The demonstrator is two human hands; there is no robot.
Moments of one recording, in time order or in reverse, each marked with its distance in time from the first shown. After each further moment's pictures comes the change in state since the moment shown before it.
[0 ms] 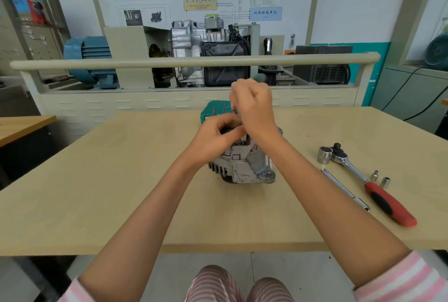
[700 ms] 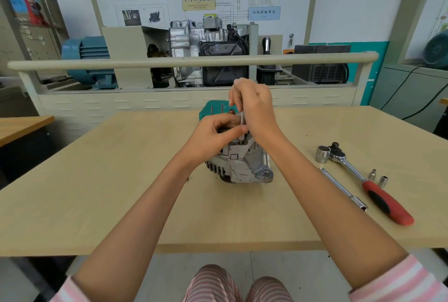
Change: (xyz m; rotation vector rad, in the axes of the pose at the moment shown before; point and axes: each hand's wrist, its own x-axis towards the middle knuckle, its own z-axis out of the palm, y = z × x) left_hand 0.002 -0.001 -0.001 0.006 0.003 0.011; right_hand 0.001 0.004 -0.007 0.139 -0.043 0.098
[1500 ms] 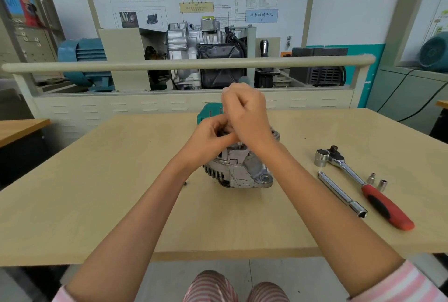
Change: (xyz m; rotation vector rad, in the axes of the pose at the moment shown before) left_hand 0.002 0.002 -0.003 -0.015 -0.019 -0.027; right_hand -0.002 0.003 0.008 -0.279 0.006 -0.193
